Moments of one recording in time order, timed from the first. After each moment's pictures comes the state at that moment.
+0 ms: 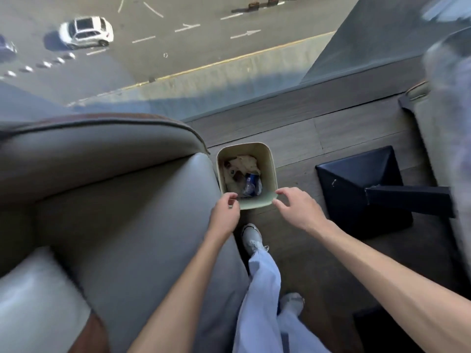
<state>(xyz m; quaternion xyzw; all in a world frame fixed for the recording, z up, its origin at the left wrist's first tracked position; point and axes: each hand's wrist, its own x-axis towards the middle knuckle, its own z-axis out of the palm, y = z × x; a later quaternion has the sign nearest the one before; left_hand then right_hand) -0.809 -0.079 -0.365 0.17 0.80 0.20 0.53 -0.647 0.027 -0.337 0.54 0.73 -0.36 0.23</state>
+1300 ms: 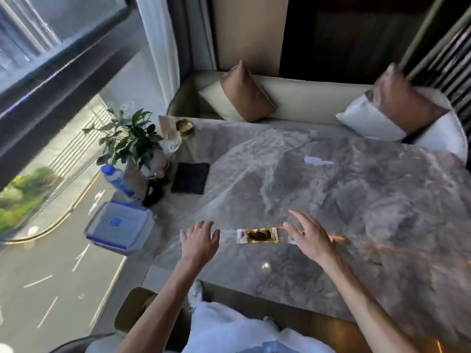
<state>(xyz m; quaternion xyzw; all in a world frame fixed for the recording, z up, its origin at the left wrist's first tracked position) -0.356 -0.067 0.082 0.82 0.53 -0.10 0.19 -0.114 -0.228 0.069 0.84 0.42 -0.23 -0.26</state>
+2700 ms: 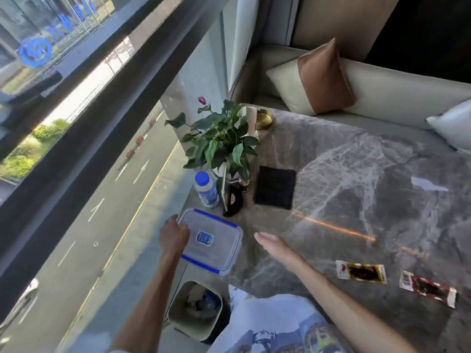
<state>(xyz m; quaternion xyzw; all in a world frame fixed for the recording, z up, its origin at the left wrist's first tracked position) -0.613 0.242 0.017 0.59 0.74 0.04 0.32 -0.375 0.097 0.005 0.73 0.21 -0.61 -0.23</state>
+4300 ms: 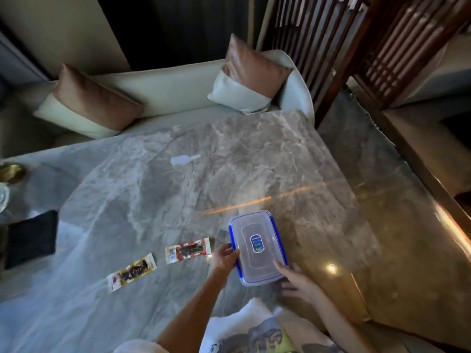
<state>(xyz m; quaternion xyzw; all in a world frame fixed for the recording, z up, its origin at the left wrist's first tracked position) -0.027 -0.323 -0.032 0.49 0.50 -0.05 0.71 0.041 -0.523 -0.022 0.69 -0.23 -0.51 -0.46</state>
